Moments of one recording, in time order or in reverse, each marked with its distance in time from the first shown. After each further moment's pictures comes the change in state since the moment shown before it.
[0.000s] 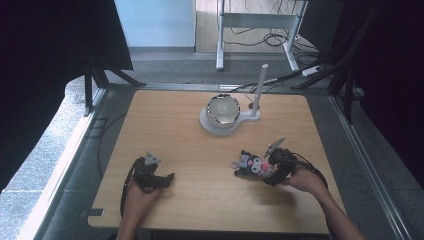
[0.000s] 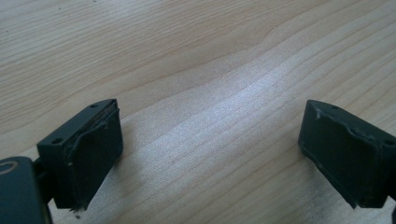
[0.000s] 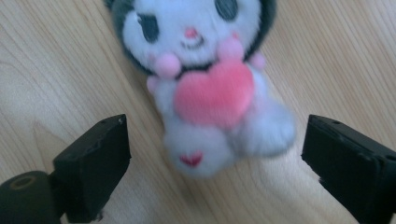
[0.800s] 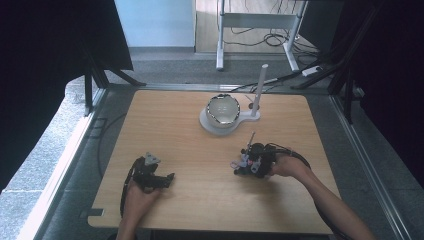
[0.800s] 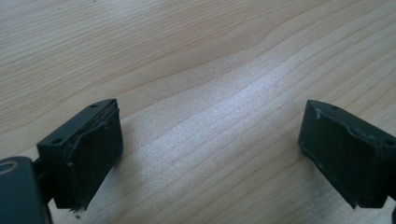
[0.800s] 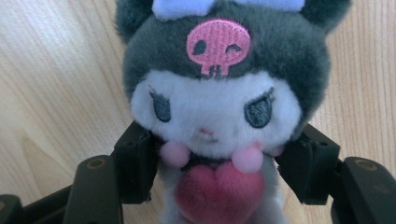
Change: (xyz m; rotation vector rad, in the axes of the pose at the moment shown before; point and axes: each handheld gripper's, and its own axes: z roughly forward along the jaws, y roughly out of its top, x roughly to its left) left arm 0.000 0.000 0.000 0.000 0.000 0.000; right arm 0.002 0.060 0.025 0.266 0.039 -0.200
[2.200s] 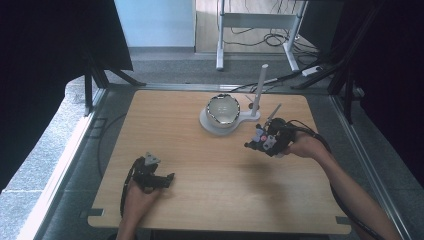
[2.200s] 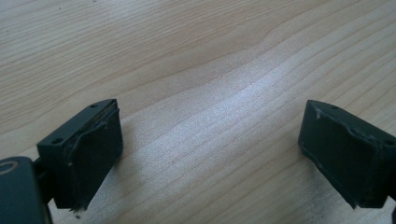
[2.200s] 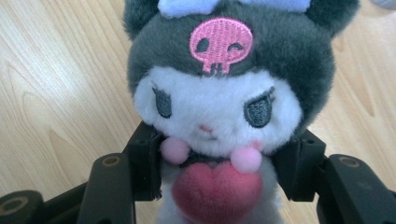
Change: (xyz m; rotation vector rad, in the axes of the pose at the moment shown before) left arm 0.000 0.000 0.000 0.000 0.001 0.000; right arm -0.046 -0.029 -0.080 -0.163 -0.008 0.173
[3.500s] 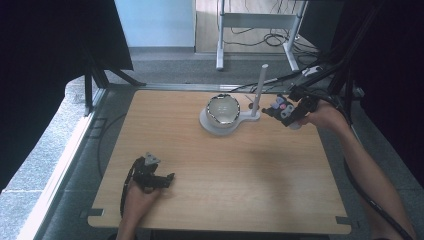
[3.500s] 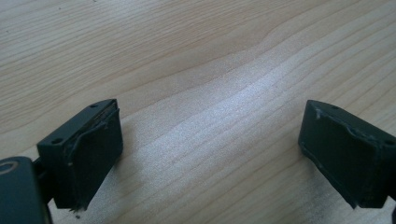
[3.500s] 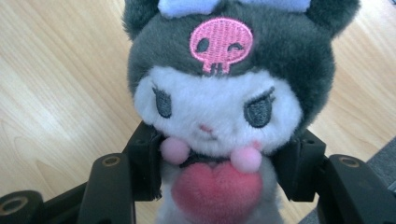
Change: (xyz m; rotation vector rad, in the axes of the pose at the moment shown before) left arm 0.000 0.000 0.000 -0.002 0.000 0.000; right arm -0.076 -0.002 -0.071 -0.085 -0.048 0.208
